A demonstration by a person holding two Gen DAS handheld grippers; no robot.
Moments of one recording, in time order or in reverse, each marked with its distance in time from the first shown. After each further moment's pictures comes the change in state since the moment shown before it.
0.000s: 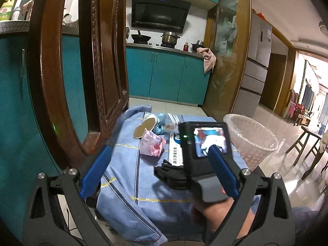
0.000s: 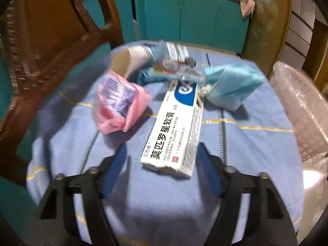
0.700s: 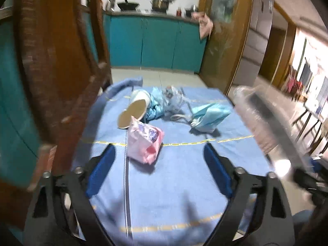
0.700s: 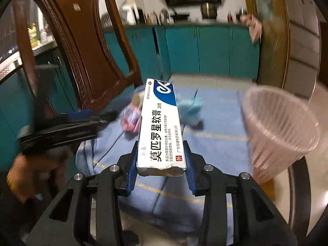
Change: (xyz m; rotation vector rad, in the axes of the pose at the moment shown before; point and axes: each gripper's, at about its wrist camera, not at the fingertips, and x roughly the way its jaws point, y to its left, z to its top) left arm 0.140 -0.005 0.014 0.079 0.271 -0.030; right arm -0.175 -0.114 -0.052 -0.064 -0.312 0.236
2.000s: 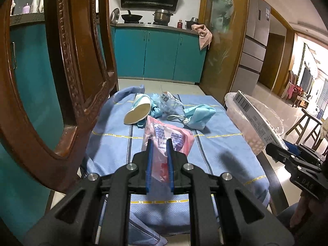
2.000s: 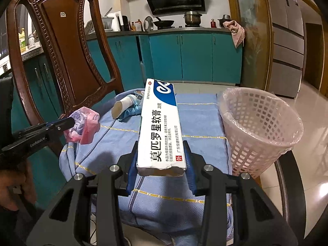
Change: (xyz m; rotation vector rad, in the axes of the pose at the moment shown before) left arm -0.077 -0.008 -0.033 -0.029 -0.112 0.011; right arm -0.003 -0.020 -0.012 0.052 -0.011 -0.101
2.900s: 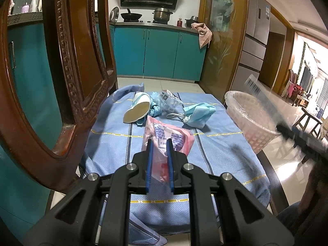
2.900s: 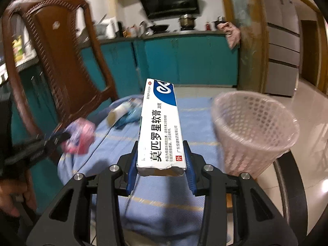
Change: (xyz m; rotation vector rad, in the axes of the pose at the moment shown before) left arm 0.004 0.000 -0.002 0.005 0.010 0.000; right arm -0.008 -0.031 0.024 0.064 -0.065 -0.044
